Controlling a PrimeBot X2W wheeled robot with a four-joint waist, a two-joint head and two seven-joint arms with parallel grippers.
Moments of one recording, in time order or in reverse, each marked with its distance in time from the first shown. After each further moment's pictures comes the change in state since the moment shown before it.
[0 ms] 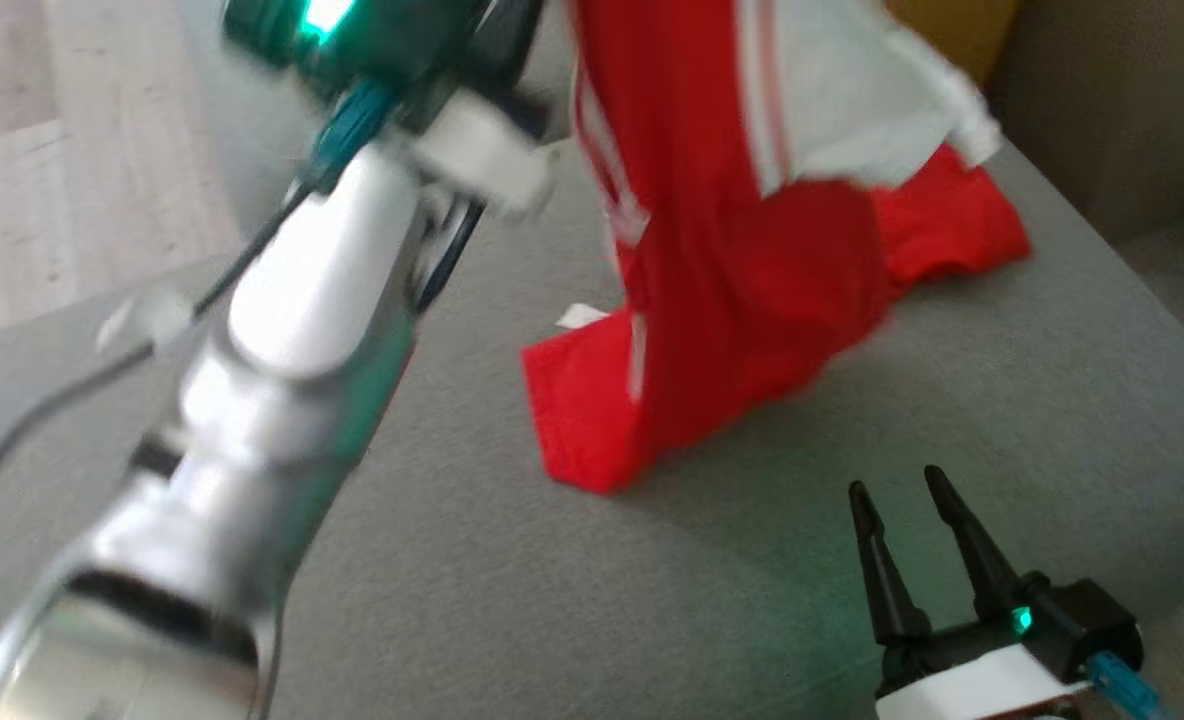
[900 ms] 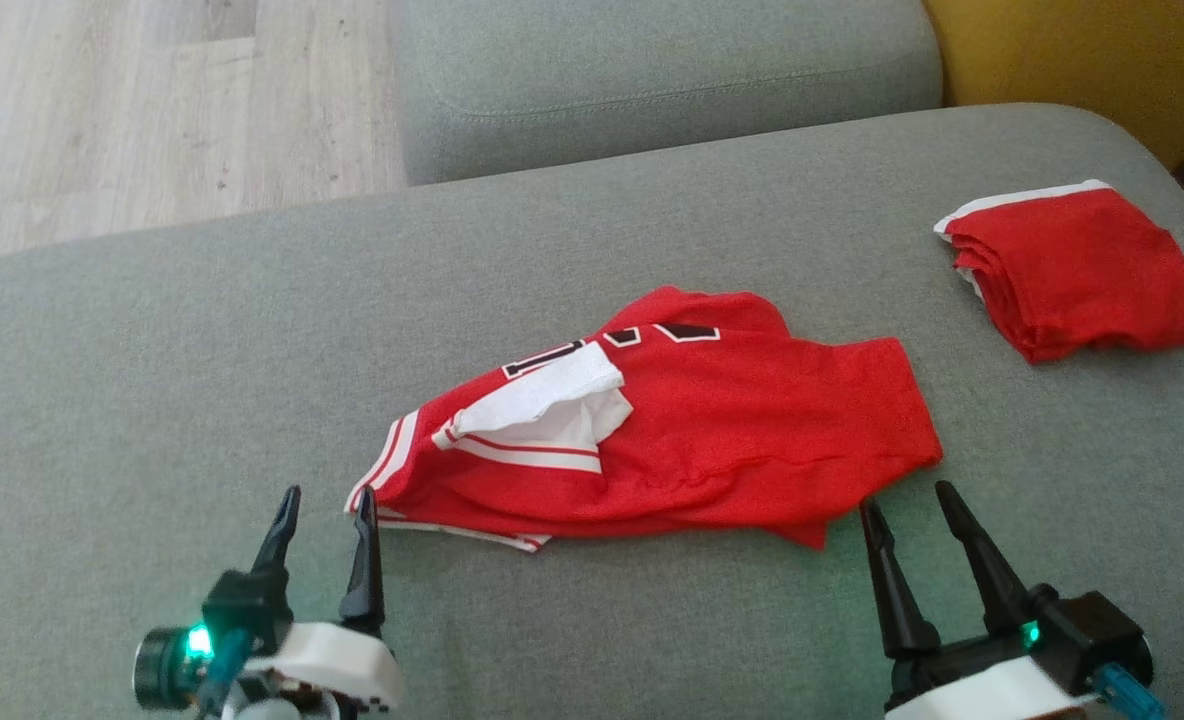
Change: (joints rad) left arm 0.902 0.133 0.219 -0.165 -0.117 0.178 0.002; right arm 0.022 -0.001 -0.022 0.005 -0.002 0.000 0.000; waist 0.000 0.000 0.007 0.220
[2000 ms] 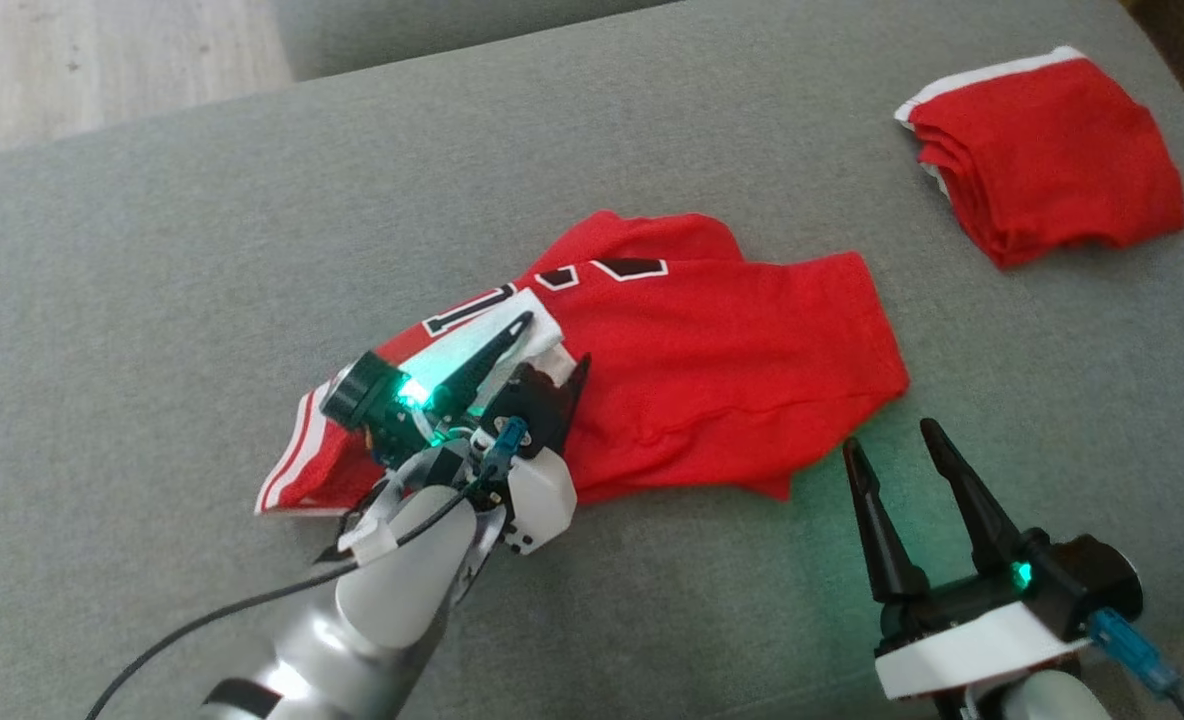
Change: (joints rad) left arm -0.469 -0.138 -0.326 0.236 0.367 -0.053 0.252; right arm -0.097 -0.032 0.048 -0.003 0.010 0.000 0.000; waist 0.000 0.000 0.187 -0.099
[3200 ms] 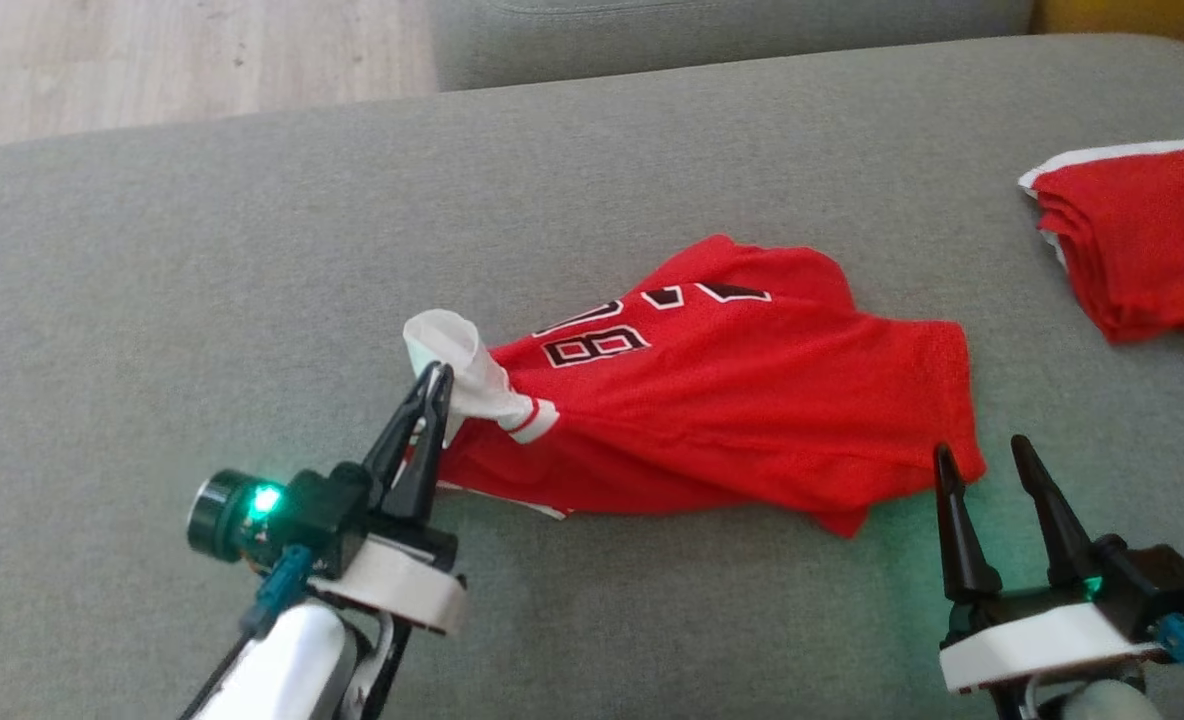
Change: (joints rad) left arm 0.362 0.214 0.161 -0.561 -0.280 0.042 -0.132; right arm 0.012 0.008 -0.148 0.064 0.010 0.000 0.000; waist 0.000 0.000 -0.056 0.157
